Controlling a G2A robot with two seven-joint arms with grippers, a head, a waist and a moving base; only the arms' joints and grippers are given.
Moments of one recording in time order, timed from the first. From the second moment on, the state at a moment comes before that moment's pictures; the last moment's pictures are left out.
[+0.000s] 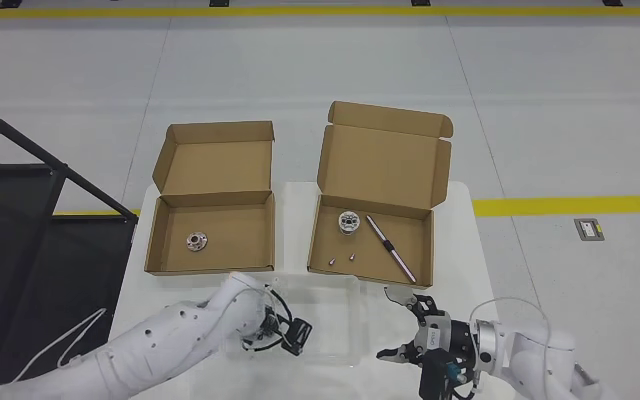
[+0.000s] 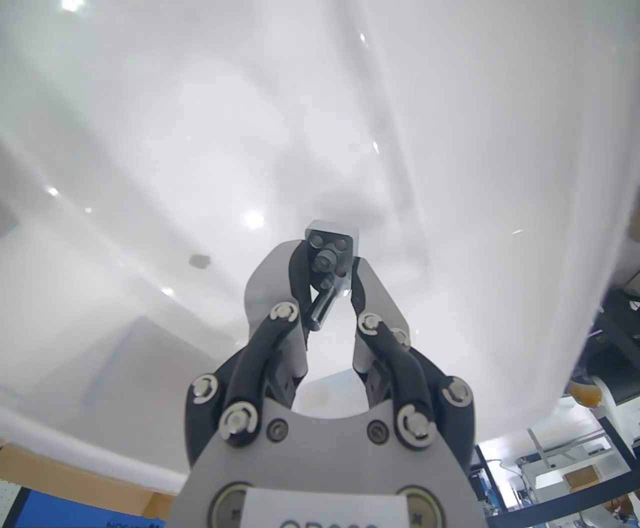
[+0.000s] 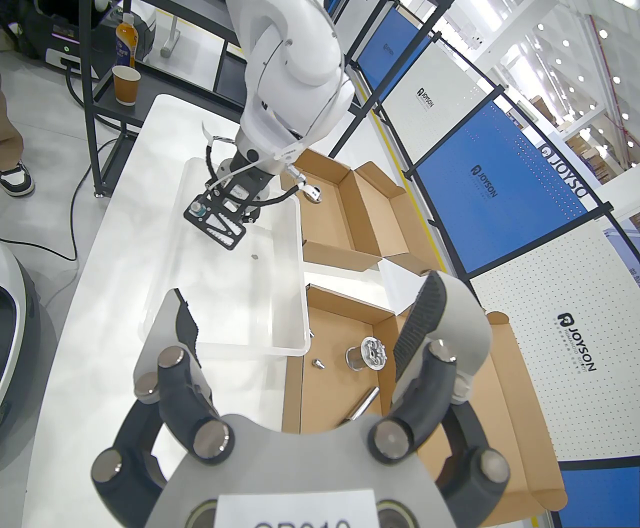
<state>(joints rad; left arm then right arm) 0.32 -0.89 -0.17 -1.53 1.24 -1.01 -0.78 -1.27 -0.87 1.29 -1.91 -1.94 -0.71 -0.57</state>
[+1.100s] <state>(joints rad) 0.40 -0.53 -0.61 -1.54 1.08 -0.73 -0.59 -1.27 -0.87 1.29 -1.91 -1.94 -0.71 -0.57</state>
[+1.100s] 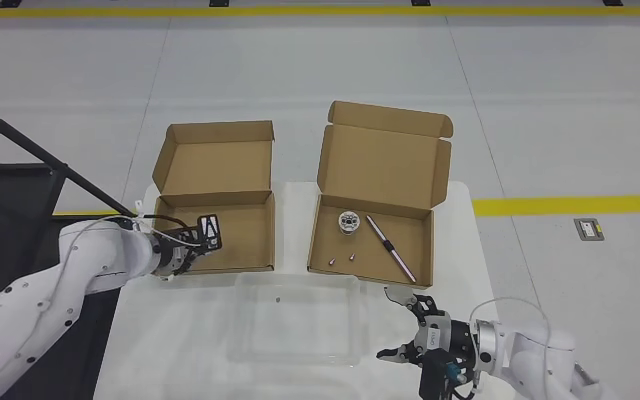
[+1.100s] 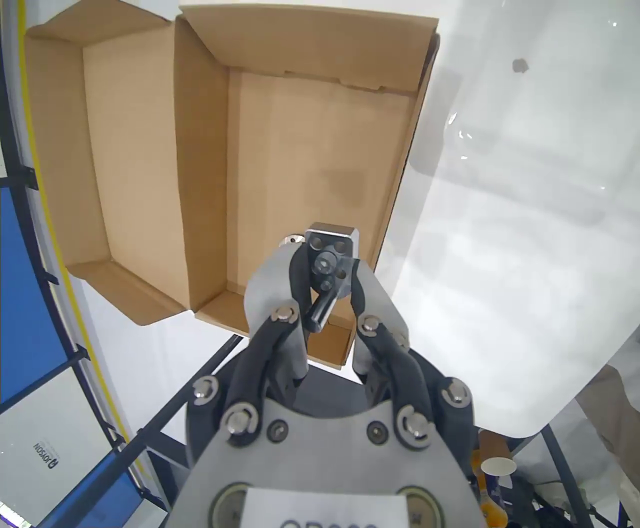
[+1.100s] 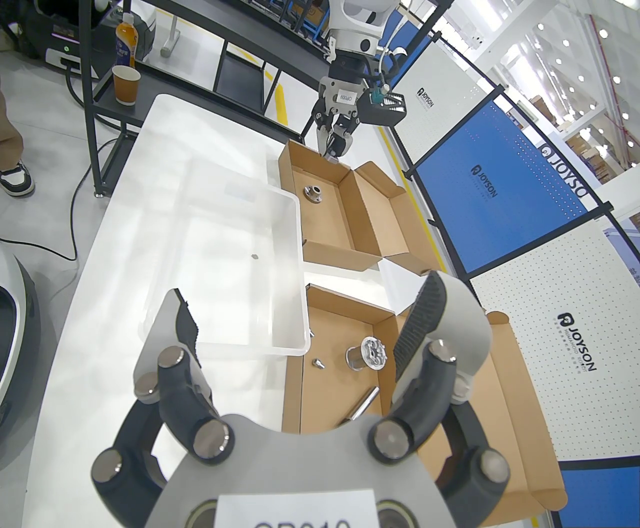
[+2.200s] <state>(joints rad) 0.21 -1.01 -0.39 -0.73 1.03 -0.65 -0.47 -1.27 -0.87 1.29 -1.91 -1.94 -0.71 -0.57</state>
